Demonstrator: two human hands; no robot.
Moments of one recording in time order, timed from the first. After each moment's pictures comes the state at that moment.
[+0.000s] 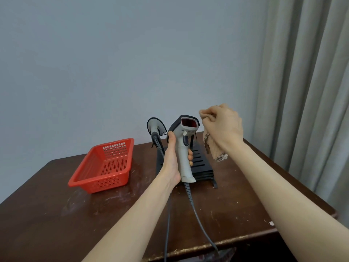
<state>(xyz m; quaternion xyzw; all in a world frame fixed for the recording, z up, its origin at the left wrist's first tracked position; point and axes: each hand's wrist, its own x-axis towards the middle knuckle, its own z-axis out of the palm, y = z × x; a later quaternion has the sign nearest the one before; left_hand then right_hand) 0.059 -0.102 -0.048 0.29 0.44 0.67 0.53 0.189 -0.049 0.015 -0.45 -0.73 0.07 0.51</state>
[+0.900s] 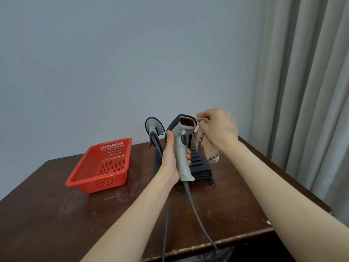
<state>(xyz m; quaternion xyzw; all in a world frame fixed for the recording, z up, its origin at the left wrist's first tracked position) 0.060 -0.100 -0.049 0.30 0.44 0.67 0.52 0.185 -0.041 0.011 -0.45 -0.76 0.08 0.45</state>
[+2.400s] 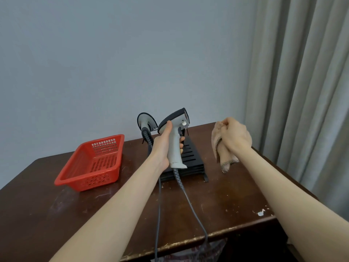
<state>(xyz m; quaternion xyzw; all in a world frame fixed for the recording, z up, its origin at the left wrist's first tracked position) 0.052 -0.089 -0.031 0.29 0.53 0.62 0.50 0.233 -0.018 -0.034 -0.61 -0.66 0.17 0.40</state>
